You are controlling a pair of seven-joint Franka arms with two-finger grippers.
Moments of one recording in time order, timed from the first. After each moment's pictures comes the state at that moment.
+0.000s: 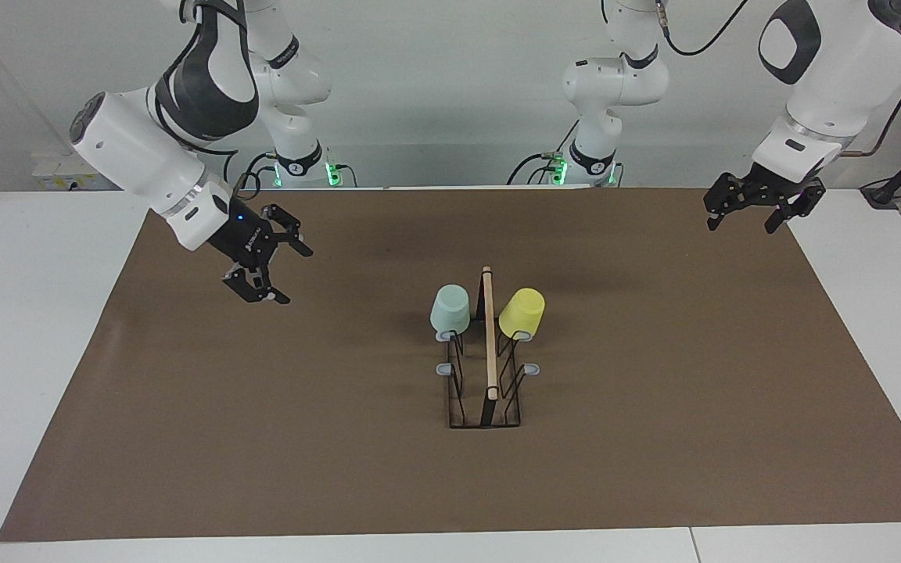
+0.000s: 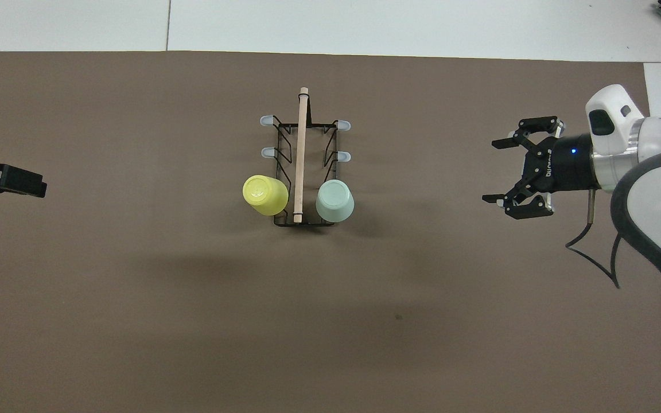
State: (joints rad) left arm -0.09 -0.02 0.08 -1.66 0.01 1.66 0.16; right arm -0.01 0.03 0.03 -1.88 0.54 1.96 -1.35
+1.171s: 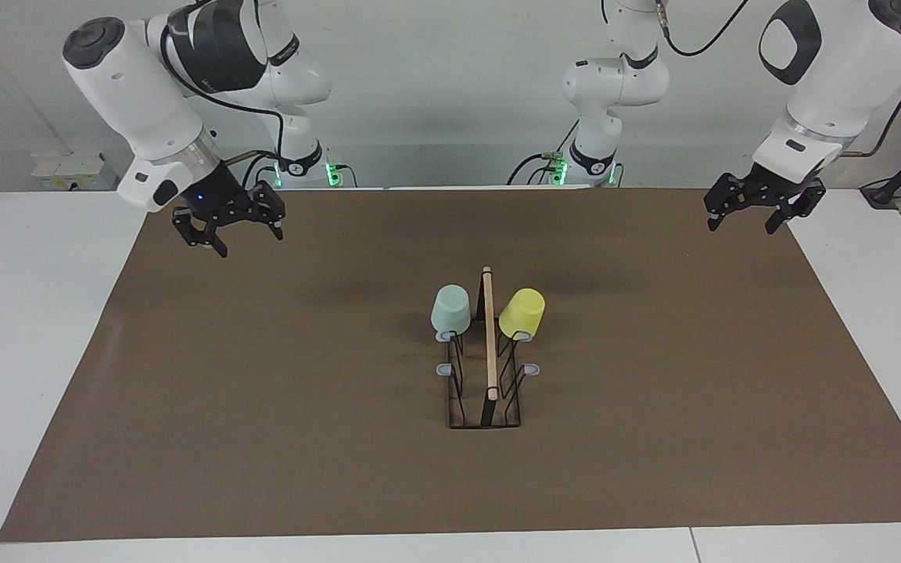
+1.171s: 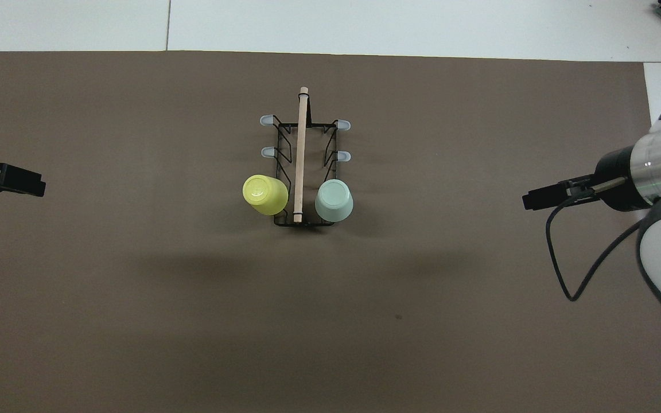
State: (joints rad) left arm -0.08 -0.02 0.09 -1.66 0.01 1.66 0.16; right arm 0.01 -0.06 0.03 -1.79 0.18 1.73 -0.13
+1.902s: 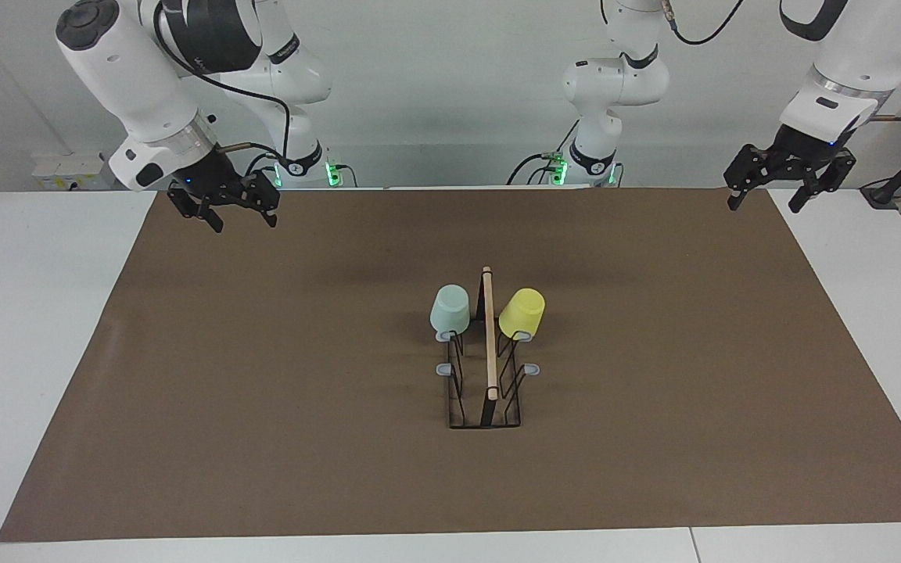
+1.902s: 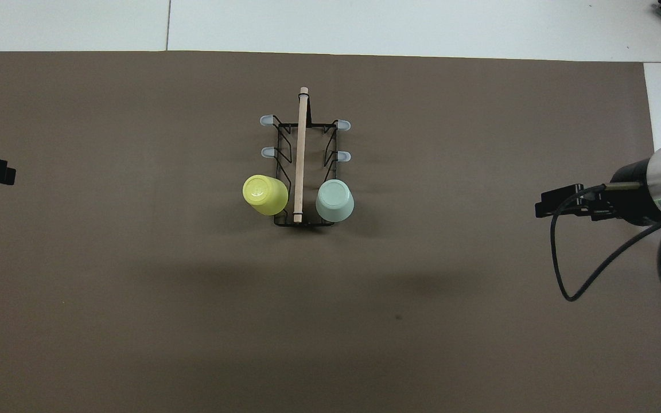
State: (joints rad) left arm -0.07 -0.02 0.08 -1.54 -0.01 1.60 0.16; right arm 0.03 -0.08 -0.01 -1.80 0.15 1.68 0.05
